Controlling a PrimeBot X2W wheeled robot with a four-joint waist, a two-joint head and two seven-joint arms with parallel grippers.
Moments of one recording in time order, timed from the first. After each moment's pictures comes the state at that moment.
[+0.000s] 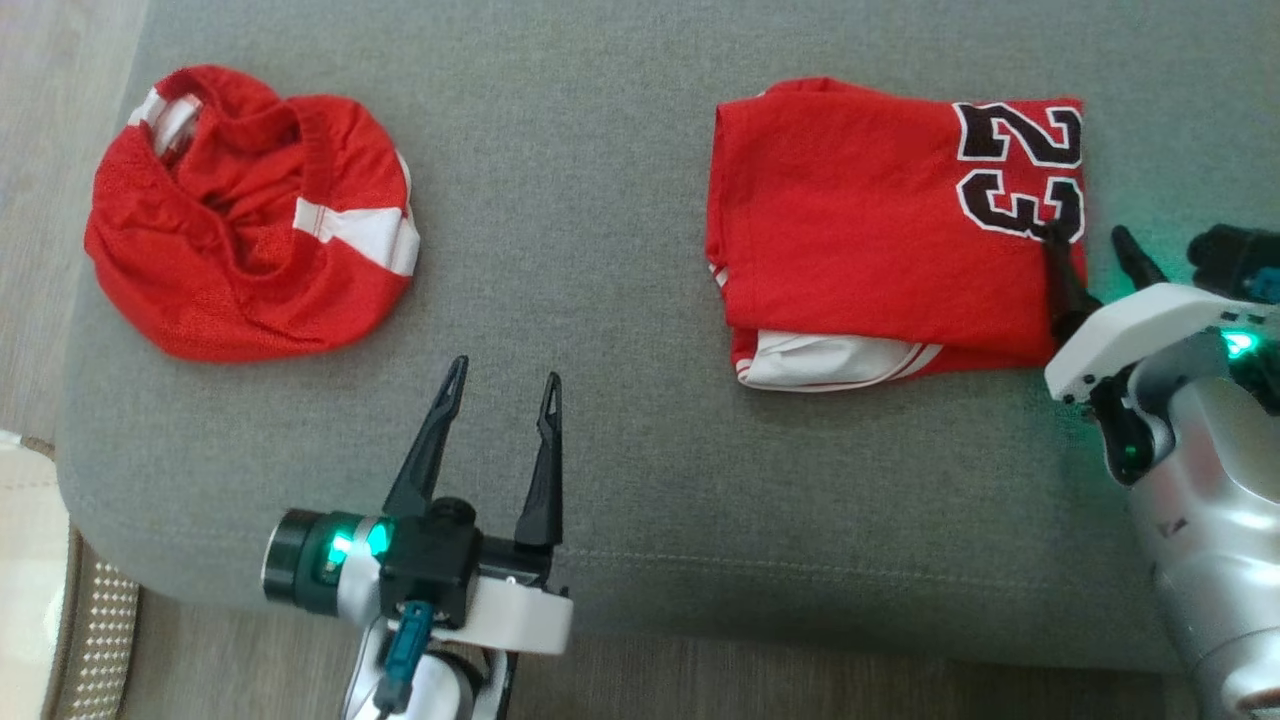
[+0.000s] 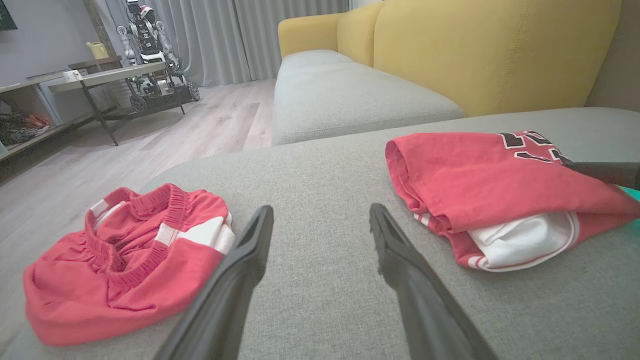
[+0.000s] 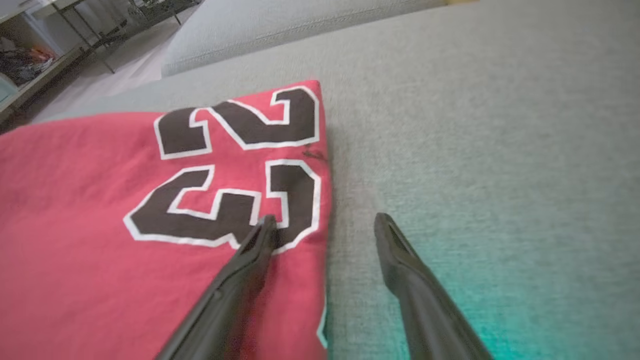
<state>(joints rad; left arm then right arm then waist) -0.05 0.09 -0.47 -0.03 0.01 0.26 -0.26 -0.69 -0.21 0.02 0.98 0.39 0.13 -0.20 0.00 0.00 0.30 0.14</state>
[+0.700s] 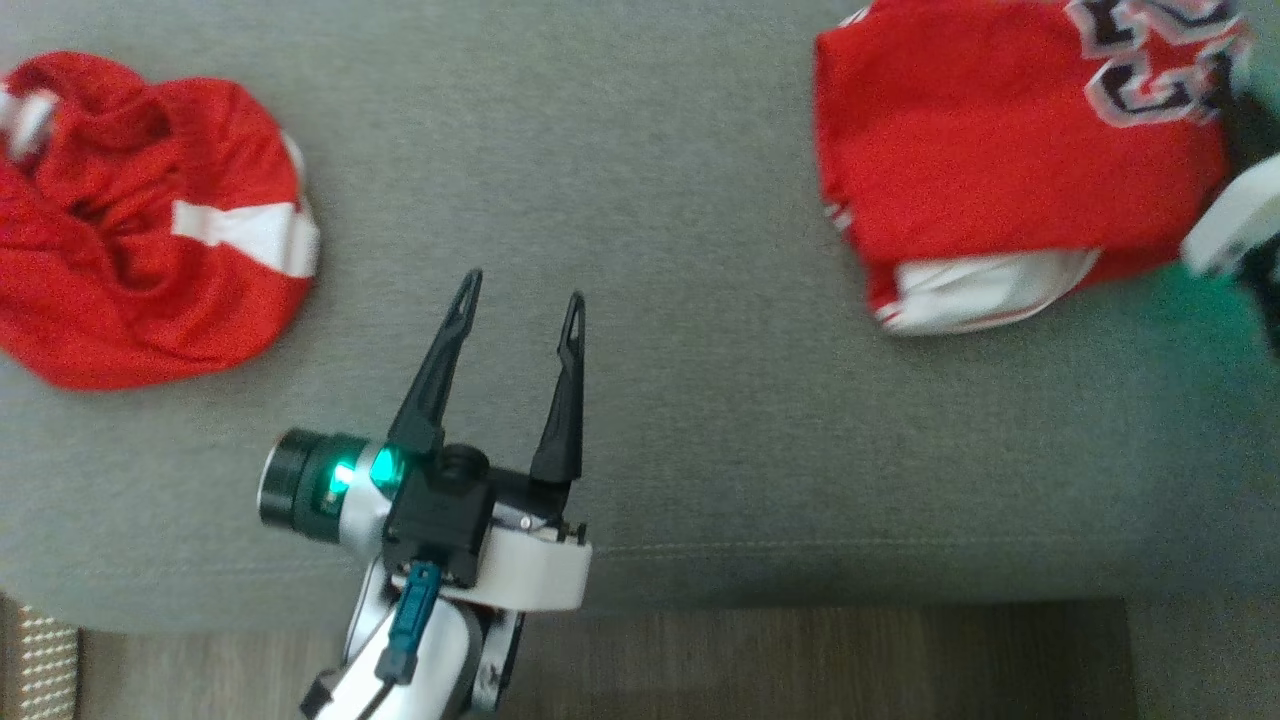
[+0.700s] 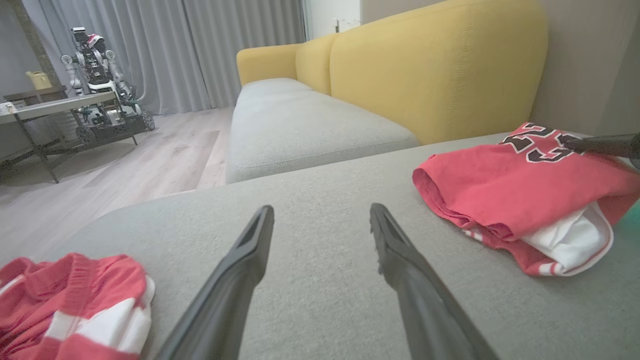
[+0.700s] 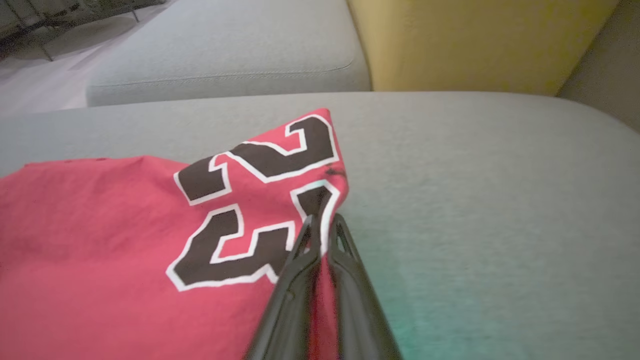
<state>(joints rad) -0.16 0.11 -0.51 -0.09 0.02 0.27 -0.26 -0.86 -0.41 0.20 0.96 0.48 0.13 -0.16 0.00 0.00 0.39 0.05</state>
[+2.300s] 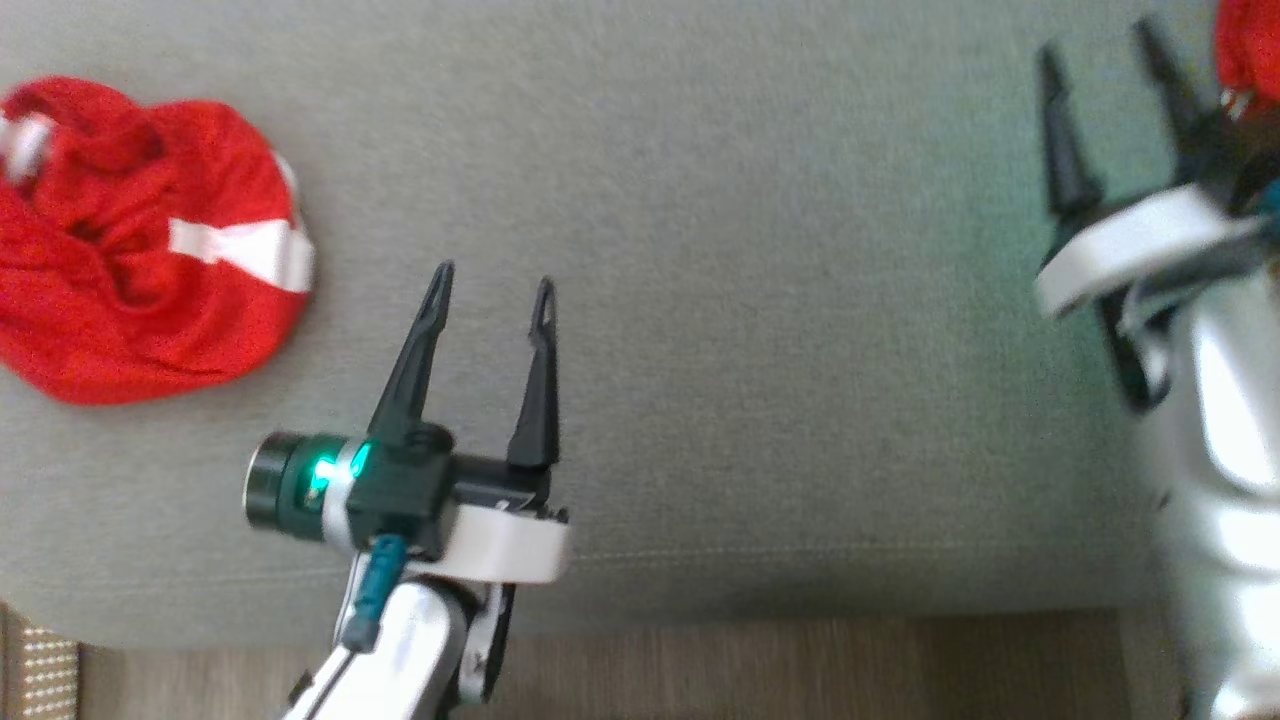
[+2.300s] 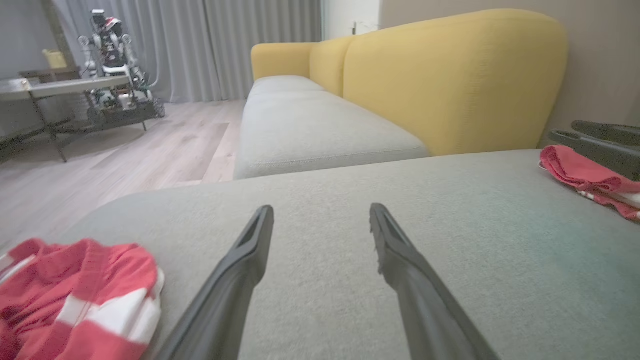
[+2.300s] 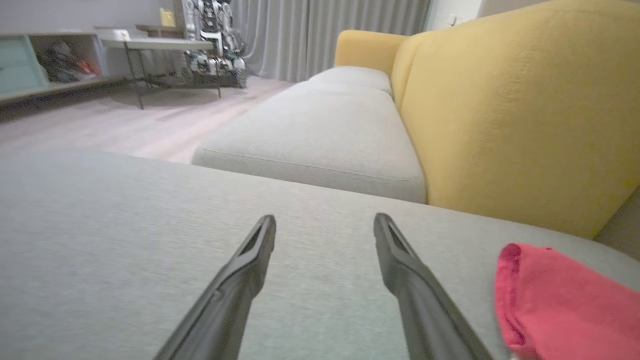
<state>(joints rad) -0.23 0.16 -0.57 -0.08 -0.10 0.35 -0.26 -0.70 -0.20 -0.01 0.55 0.03 0.13 -0.25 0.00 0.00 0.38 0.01</state>
